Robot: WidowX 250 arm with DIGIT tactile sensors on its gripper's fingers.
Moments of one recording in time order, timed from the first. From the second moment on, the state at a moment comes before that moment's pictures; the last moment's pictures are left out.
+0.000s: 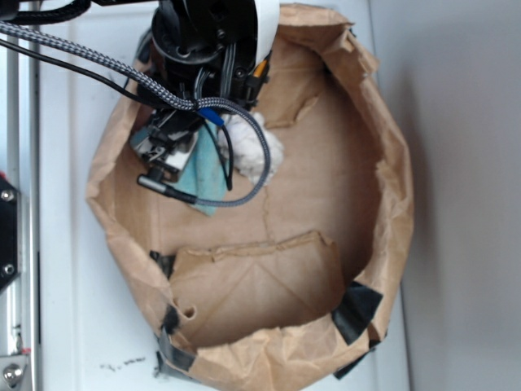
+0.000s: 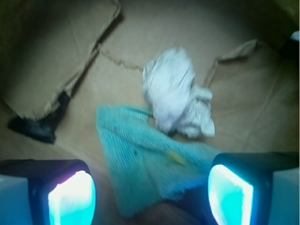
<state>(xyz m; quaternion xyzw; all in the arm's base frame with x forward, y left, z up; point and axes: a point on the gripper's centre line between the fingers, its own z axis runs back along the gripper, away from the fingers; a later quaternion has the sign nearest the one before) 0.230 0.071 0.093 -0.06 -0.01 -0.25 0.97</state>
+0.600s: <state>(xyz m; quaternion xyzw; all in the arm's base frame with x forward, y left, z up) 0.260 0.082 0.054 -0.02 0.02 -0.28 0.96</state>
